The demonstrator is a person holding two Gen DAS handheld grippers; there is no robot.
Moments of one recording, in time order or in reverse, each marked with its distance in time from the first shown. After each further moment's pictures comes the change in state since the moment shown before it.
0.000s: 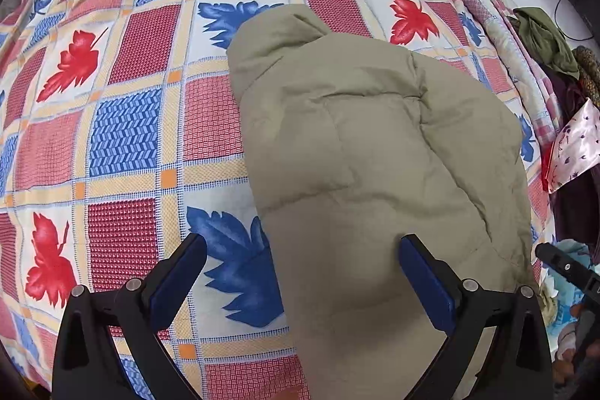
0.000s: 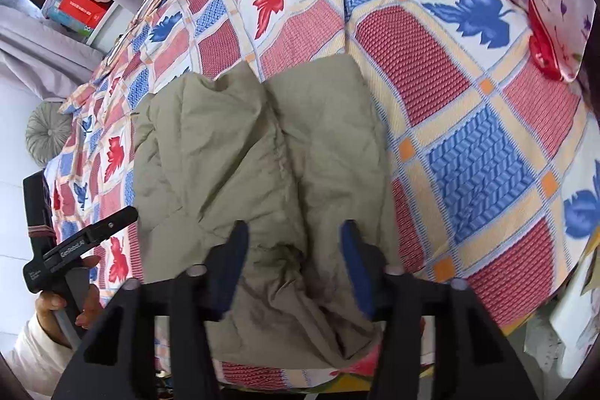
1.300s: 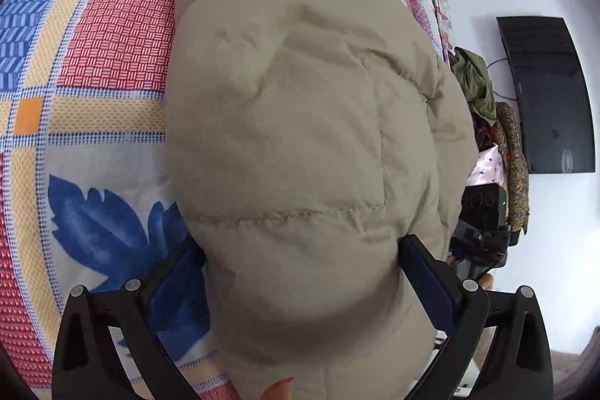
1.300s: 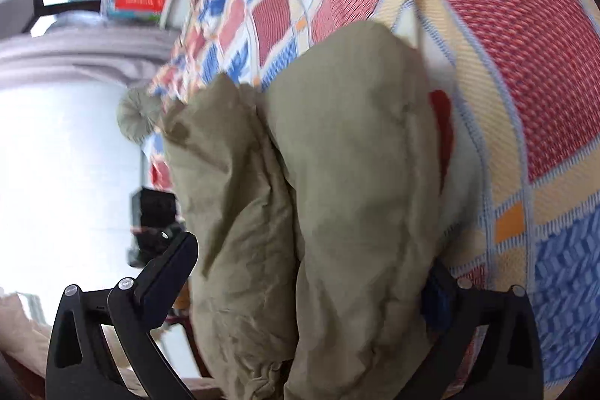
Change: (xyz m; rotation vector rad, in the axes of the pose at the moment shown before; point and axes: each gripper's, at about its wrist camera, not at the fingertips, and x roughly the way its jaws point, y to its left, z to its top) left arm 0.095 0.041 0.006 -0.188 0.142 -0.606; right arm 0.114 -0.041 0.070 -0.019 0.273 0.492
